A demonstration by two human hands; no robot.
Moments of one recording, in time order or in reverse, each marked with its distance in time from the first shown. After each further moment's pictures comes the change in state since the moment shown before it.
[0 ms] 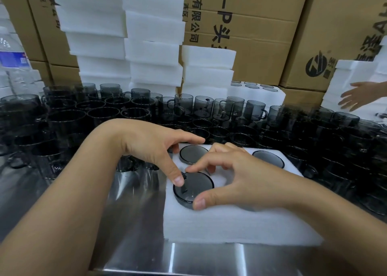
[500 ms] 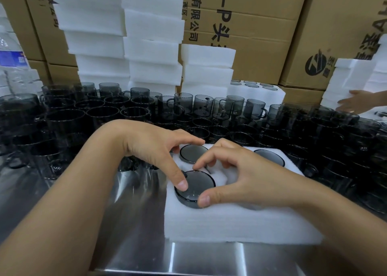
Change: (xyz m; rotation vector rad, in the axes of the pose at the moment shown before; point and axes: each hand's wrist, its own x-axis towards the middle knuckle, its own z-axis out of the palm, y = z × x) left_hand 0.000 0.006 0.002 0.022 -0.036 -0.025; right_hand -0.003 0.006 -0.003 0.120 0.059 -0.044
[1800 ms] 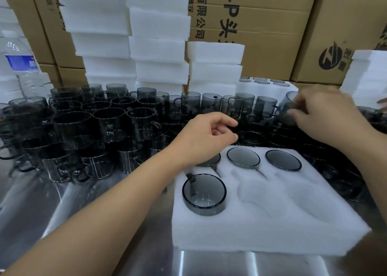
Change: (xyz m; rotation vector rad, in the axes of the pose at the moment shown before) left_hand 0.066 0.024 0.036 -0.563 0.781 0.302; right_hand 0.013 0.062 -0.098 -0.855 0.620 0.431
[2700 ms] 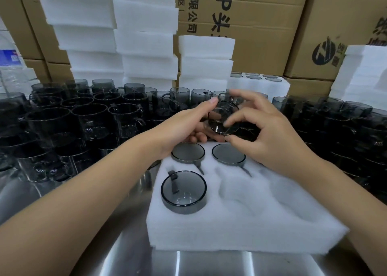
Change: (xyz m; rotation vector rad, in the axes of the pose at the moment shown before) left_hand 0.021 -0.003 -0.008 -0.226 -0.143 -0.335; right_hand -0.042 -0.046 0.025 0.849 0.019 -0.413
